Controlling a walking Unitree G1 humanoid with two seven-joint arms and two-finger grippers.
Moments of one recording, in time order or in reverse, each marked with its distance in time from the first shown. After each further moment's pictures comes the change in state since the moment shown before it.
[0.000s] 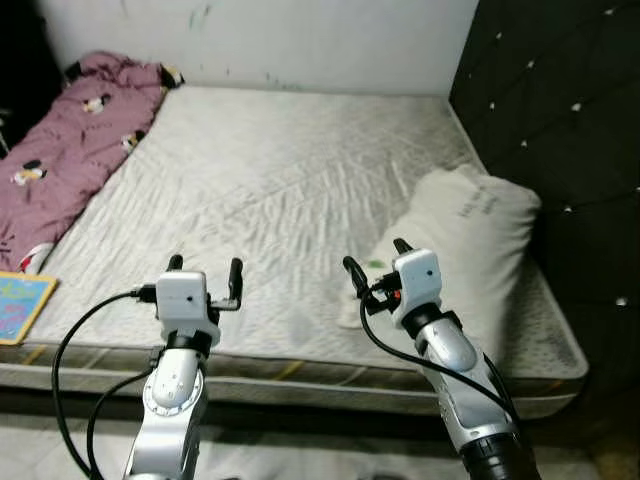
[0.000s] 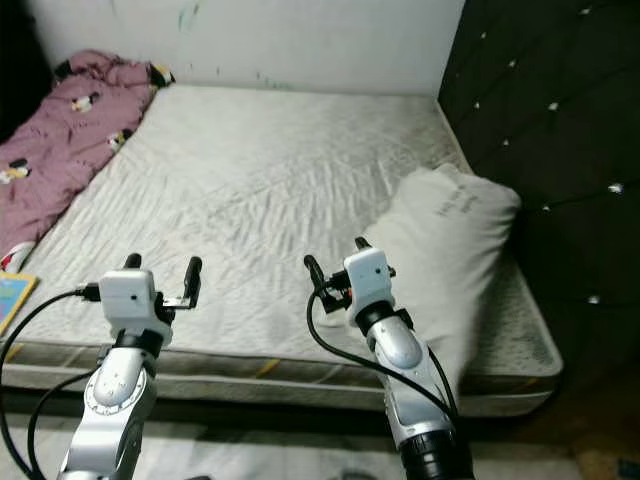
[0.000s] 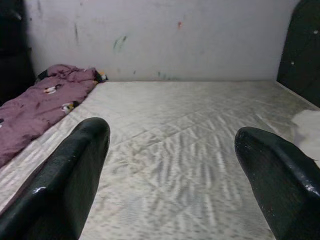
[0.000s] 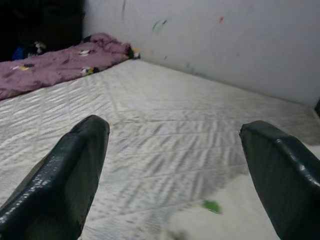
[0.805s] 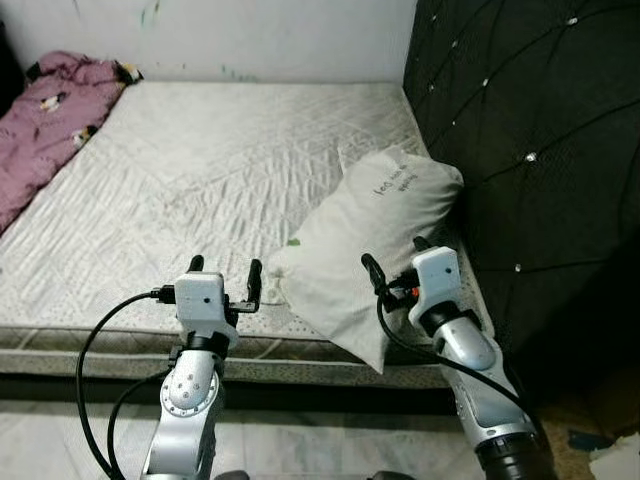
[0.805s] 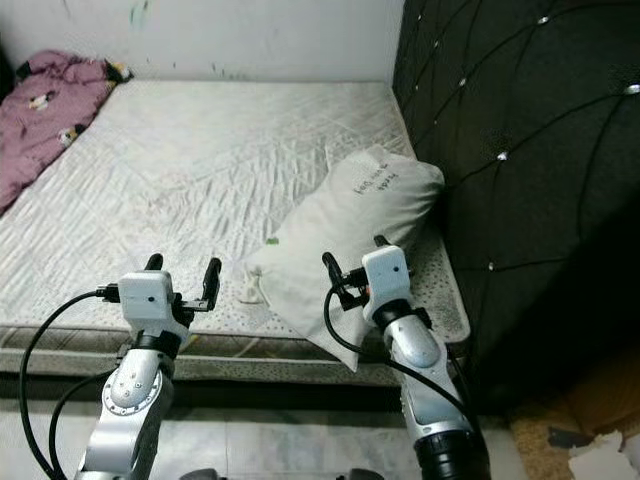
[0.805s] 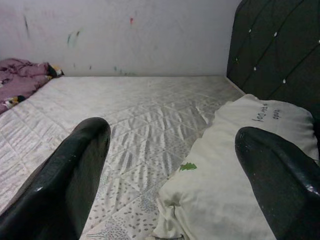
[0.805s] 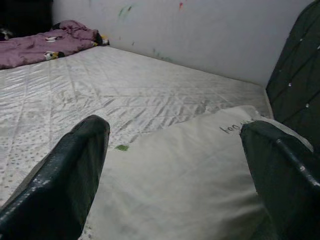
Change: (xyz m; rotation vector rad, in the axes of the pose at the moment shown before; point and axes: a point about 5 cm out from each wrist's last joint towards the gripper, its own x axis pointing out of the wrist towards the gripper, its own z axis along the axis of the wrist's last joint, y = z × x) left arm 0.000 -0.012 0.000 -0.040 -0.004 -0.061; right arm -0.006 -0.011 -0.003 -0.006 0.019 -0.037
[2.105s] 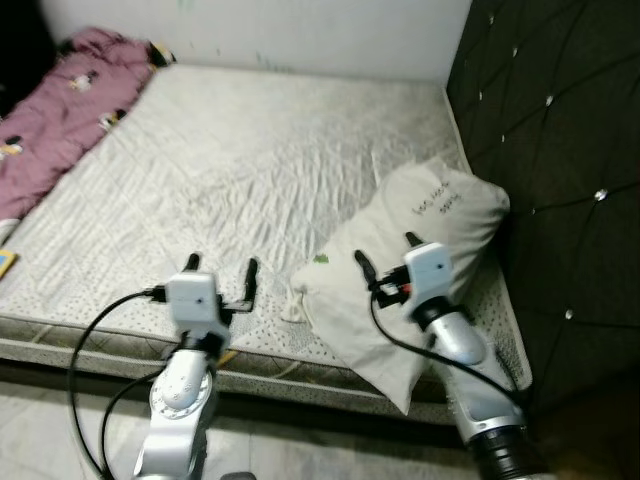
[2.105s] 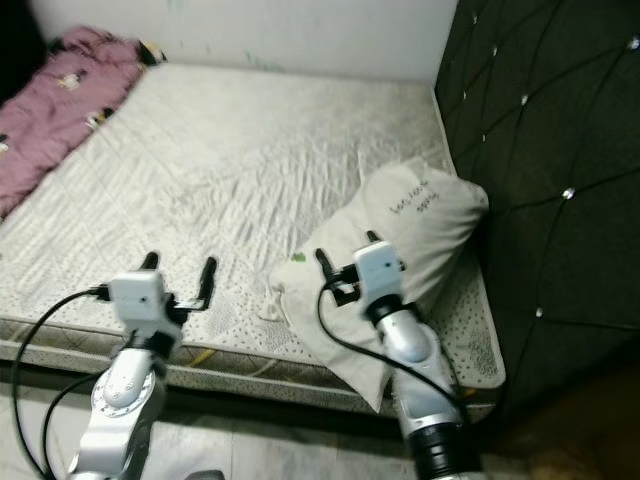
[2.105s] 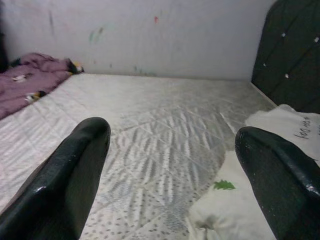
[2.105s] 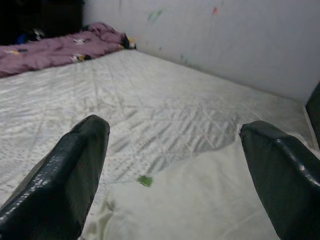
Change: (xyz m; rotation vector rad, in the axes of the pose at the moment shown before) left arm -0.002 0.005 0.001 -0.002 -0.017 -0.019; right arm 0.007 0.005 0.002 -0.012 -0.014 0.023
